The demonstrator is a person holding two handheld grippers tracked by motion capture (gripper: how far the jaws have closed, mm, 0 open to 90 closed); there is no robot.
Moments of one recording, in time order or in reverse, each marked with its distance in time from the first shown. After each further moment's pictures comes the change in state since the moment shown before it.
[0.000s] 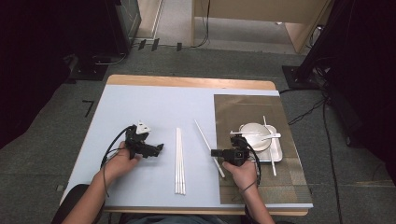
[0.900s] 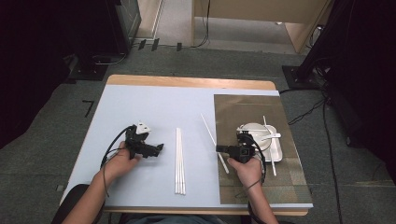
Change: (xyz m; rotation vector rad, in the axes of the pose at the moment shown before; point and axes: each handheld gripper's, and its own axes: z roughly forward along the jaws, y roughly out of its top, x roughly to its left) left arm 0.000 0.000 0.000 0.000 0.000 -0.001; right arm -0.005 0.008 -0.017 -0.057 -0.015 0.014
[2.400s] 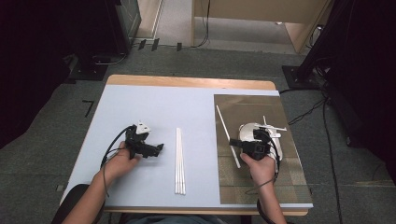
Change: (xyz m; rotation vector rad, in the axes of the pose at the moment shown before) left arm 0.000 0.000 0.000 0.000 0.000 0.000; right arm -0.016 0.010 -0.041 -0.119 -0.026 0.047
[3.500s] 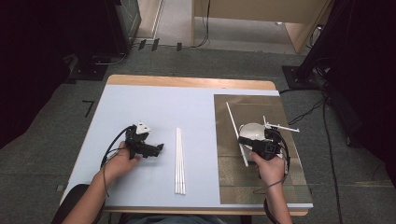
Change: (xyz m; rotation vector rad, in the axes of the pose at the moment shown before) left arm 0.000 0.000 0.000 0.000 0.000 0.000; right arm -0.012 0.005 -0.026 -0.052 0.006 0.050
